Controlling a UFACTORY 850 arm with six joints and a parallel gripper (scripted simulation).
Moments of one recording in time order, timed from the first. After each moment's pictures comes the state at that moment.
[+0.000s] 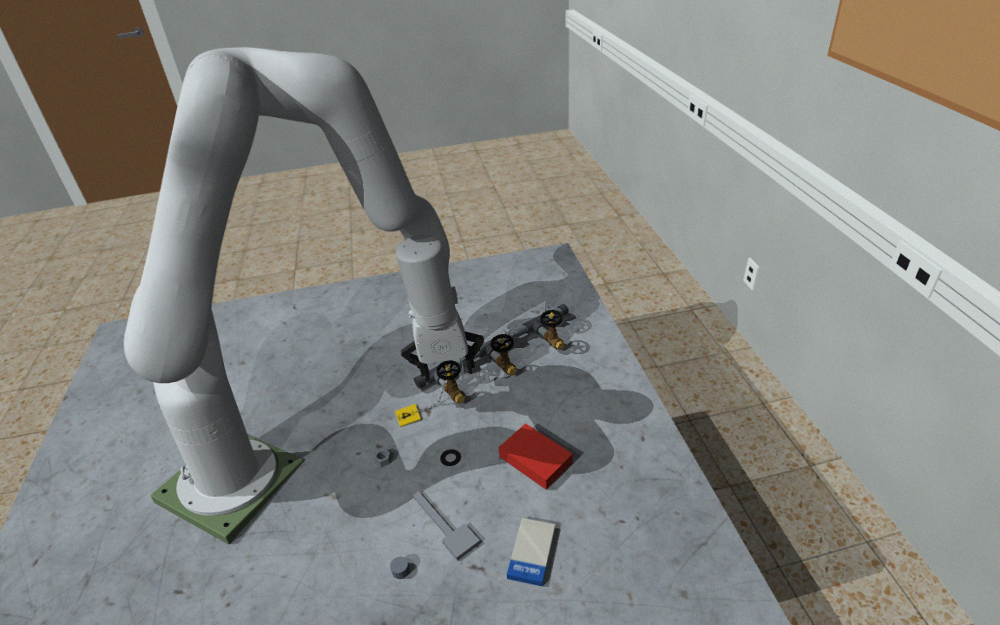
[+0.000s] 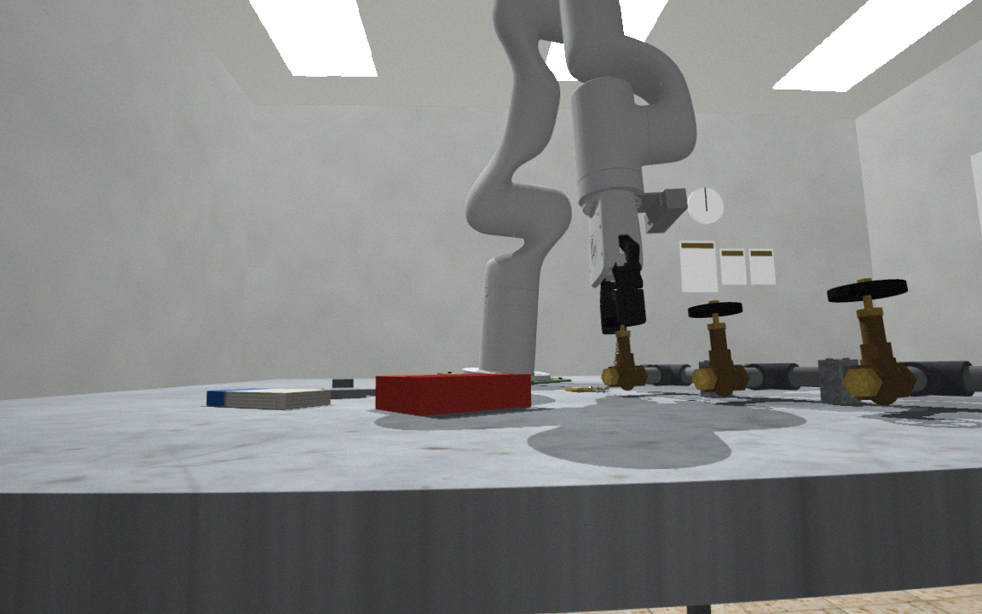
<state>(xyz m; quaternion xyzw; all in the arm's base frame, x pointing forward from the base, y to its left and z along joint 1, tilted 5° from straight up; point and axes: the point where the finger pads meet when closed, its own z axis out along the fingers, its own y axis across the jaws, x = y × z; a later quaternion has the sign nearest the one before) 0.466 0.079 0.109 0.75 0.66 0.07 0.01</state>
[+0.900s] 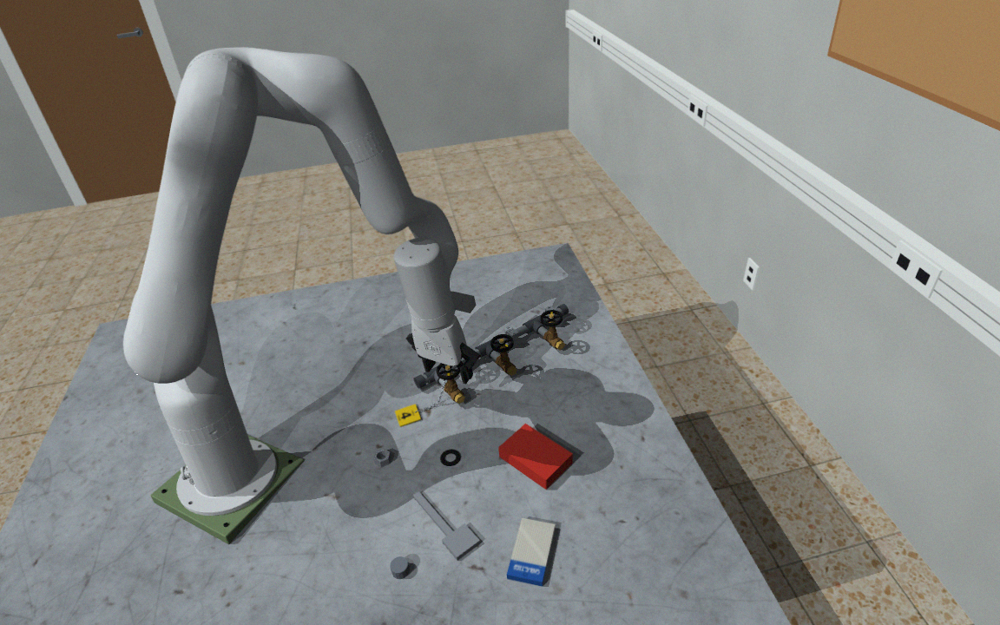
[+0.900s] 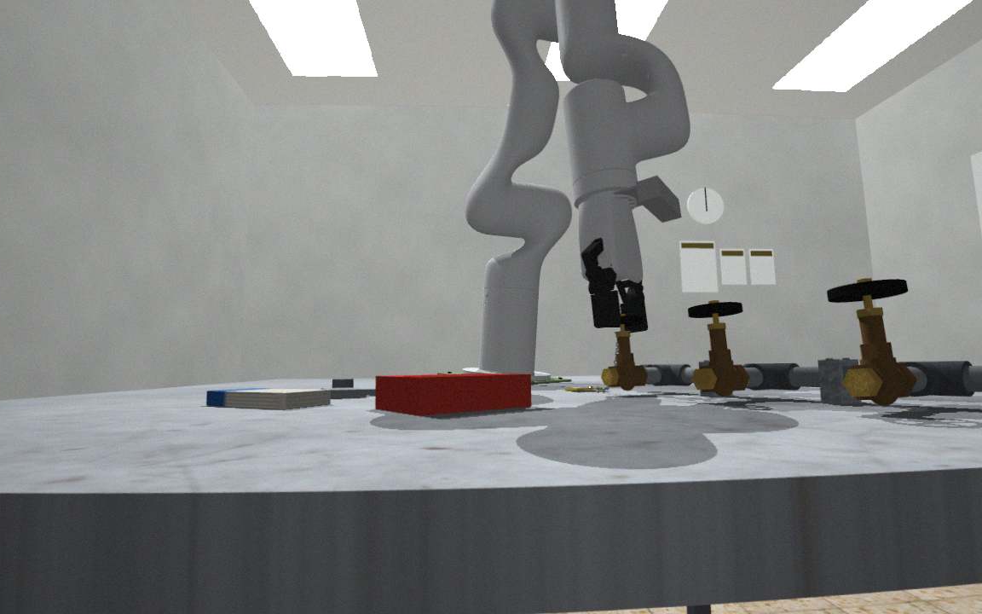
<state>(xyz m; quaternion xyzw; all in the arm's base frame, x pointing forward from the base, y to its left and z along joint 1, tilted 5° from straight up) 0.466 0.079 0.109 0.91 0.41 0.09 -0.03</state>
